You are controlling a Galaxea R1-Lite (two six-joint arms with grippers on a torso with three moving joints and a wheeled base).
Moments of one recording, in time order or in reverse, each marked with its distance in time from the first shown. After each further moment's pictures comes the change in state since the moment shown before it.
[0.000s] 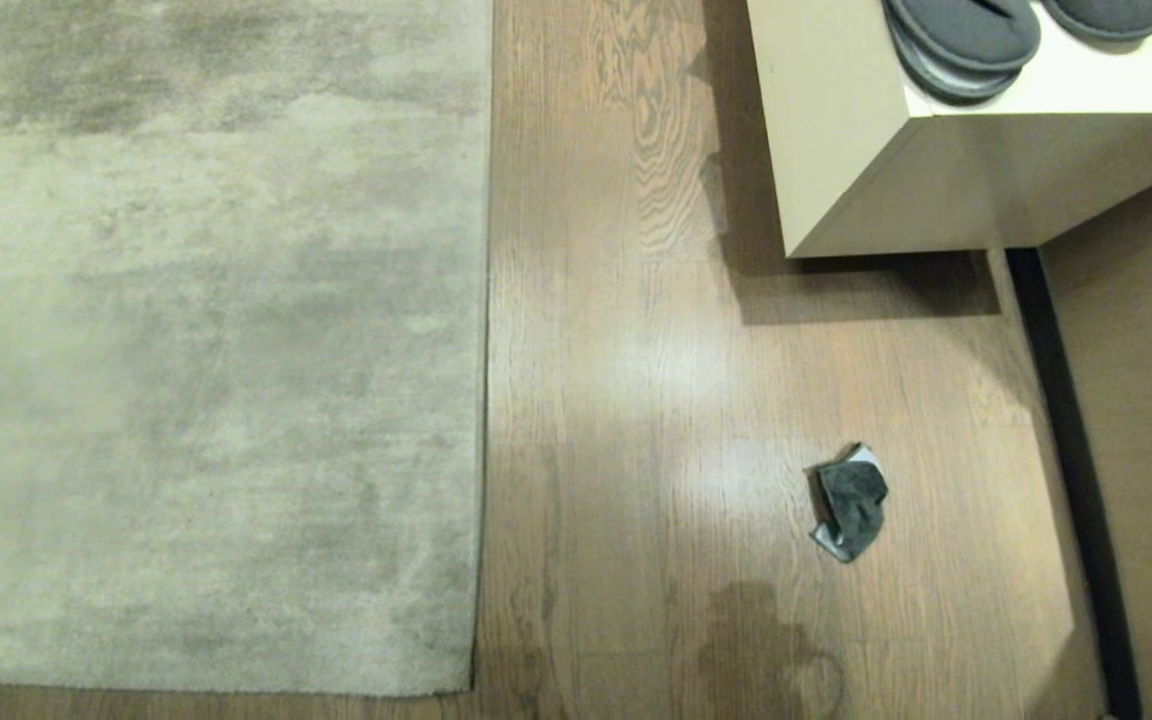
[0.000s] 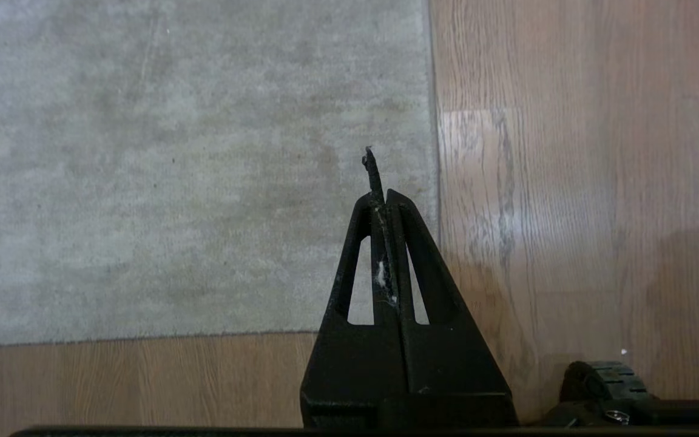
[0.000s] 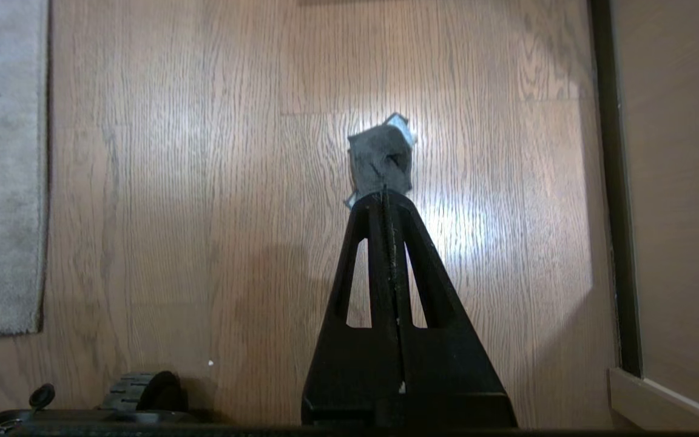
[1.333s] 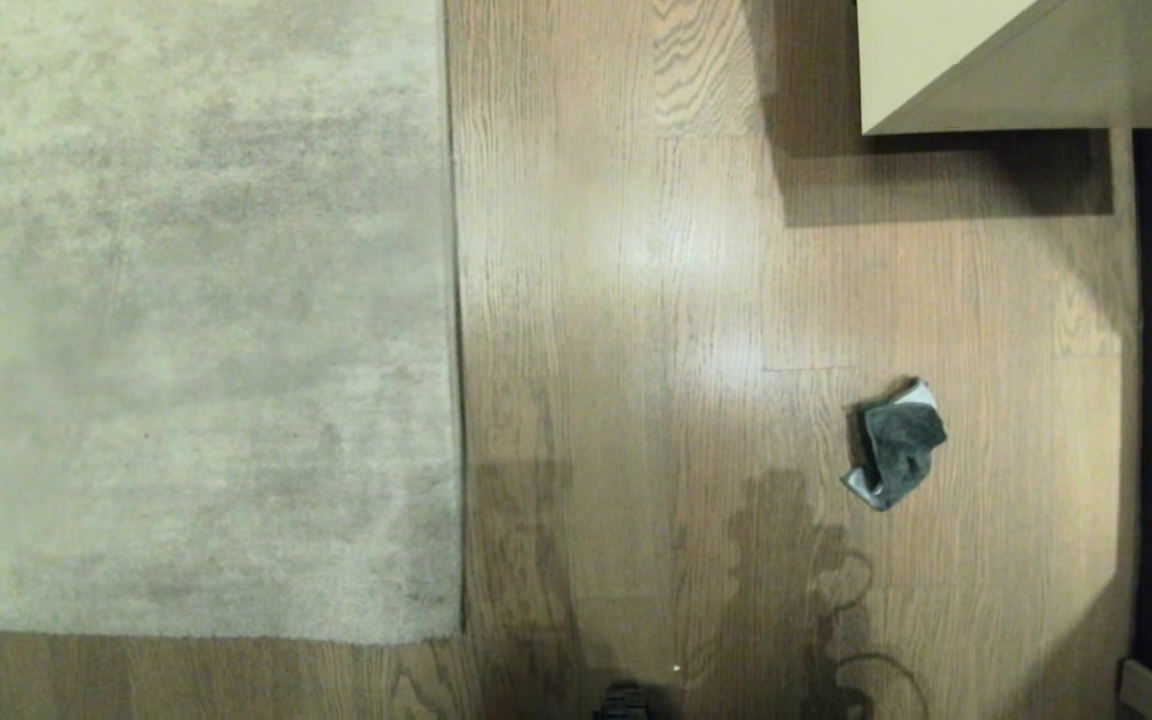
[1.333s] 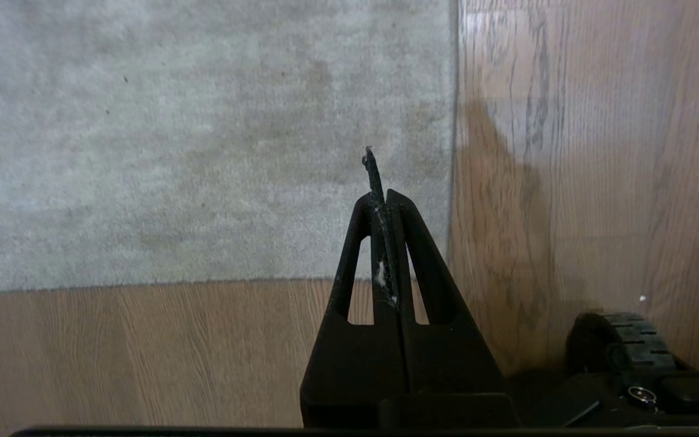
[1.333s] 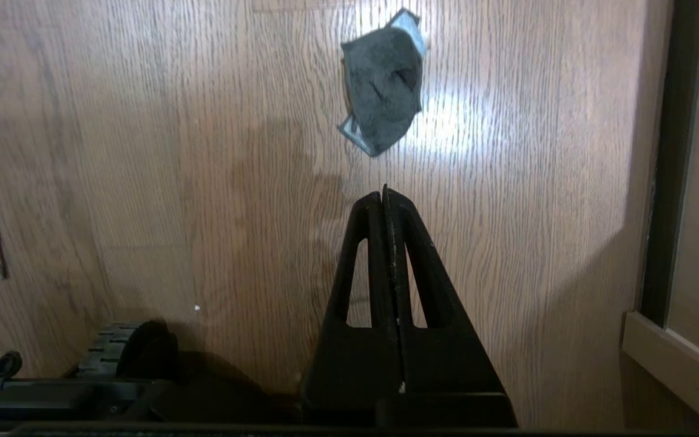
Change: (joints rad) left arm 0.000 0.000 0.000 0.000 0.001 -0.002; right arm -0.001 0.000 0.000 0.000 0.000 0.000
